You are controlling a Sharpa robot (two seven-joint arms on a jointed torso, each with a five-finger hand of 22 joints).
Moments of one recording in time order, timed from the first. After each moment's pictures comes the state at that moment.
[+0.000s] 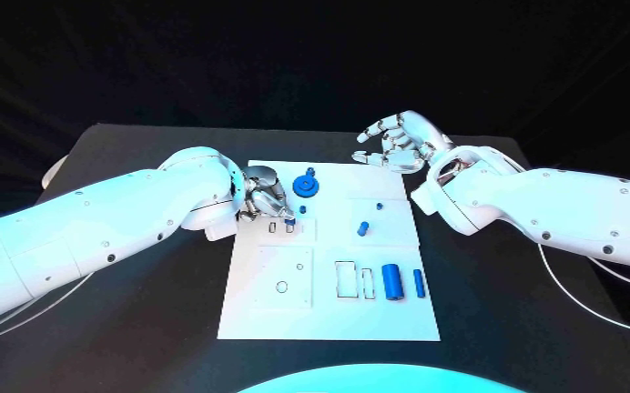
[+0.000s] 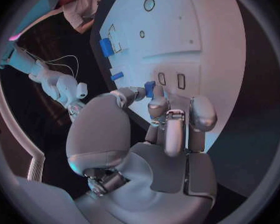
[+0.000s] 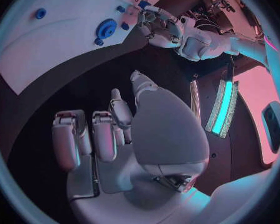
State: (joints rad) left arm 1.26 -0.58 -0.06 1.38 -1.02 0.17 -0.46; left_hand 1.11 -0.21 0.66 0.18 0.52 0.92 0.07 0.68 0.63 1.30 -0.02 1.14 0.94 1.46 -0.07 1.55 1.31 0.12 1.25 0.04 1.37 1.10; right arm 1.23 -0.96 -0.12 1.65 -0.93 -0.67 -0.01; right_hand 1.38 -0.19 0.17 0.29 0.20 0.92 0.14 0.24 0.29 1.34 0.06 1.18 1.28 1.47 -0.02 1.51 1.31 0.01 1.47 0.09 1.52 1.31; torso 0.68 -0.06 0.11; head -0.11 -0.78
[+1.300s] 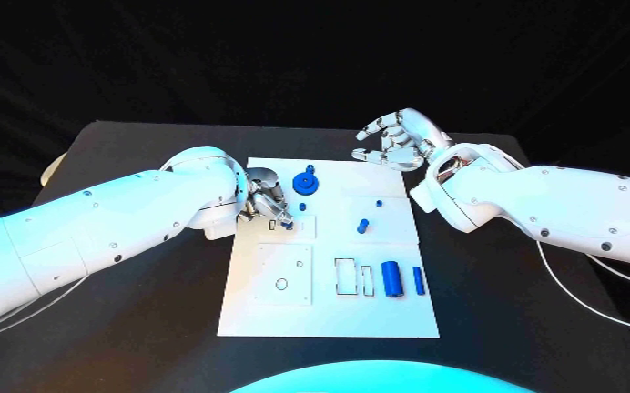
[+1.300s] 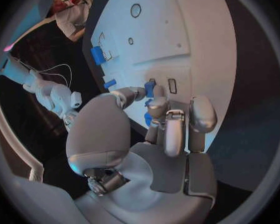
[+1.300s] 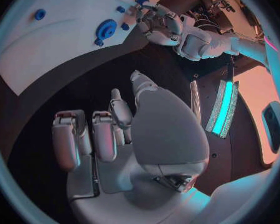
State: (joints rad) left arm 1.26 -0.56 -0.07 1.37 -1.08 0.21 -0.49; left_hand 1.11 -0.21 0.66 0.18 0.53 0.93 0.07 0.67 0.63 1.31 -0.02 1.15 0.94 1.46 -0.07 1.55 1.31 0.12 1.25 0.04 1.38 1.10; right arm 1.23 -0.96 -0.12 1.65 -0.93 -0.67 -0.01; right_hand 1.38 -0.19 0.17 0.29 0.20 0.92 0.14 0.24 0.29 1.34 0.06 1.18 1.28 1.47 -0.02 1.51 1.31 0.01 1.47 0.09 1.52 1.31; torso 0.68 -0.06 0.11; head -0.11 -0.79
